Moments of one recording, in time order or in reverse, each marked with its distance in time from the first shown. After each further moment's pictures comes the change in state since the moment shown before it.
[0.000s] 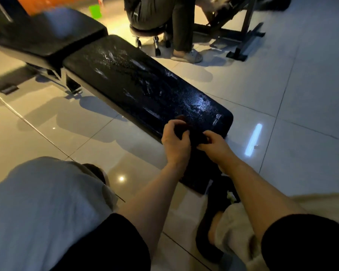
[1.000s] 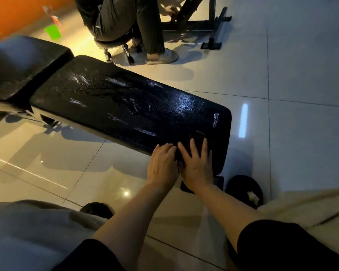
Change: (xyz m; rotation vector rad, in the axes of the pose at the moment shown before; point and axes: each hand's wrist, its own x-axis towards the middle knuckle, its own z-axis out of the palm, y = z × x) left_hand 0.060 -0.051 -0.048 0.916 -0.568 0.473; right_hand 0.043 0.041 0.100 -0.875 0.221 -0.054
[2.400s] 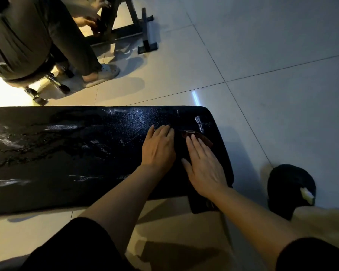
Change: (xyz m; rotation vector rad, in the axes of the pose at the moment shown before) left_hand 0.157 -0.027 0.018 0.213 -0.163 0.592; right_hand 0.052 -0.001 0.000 0.193 0.160 0.339
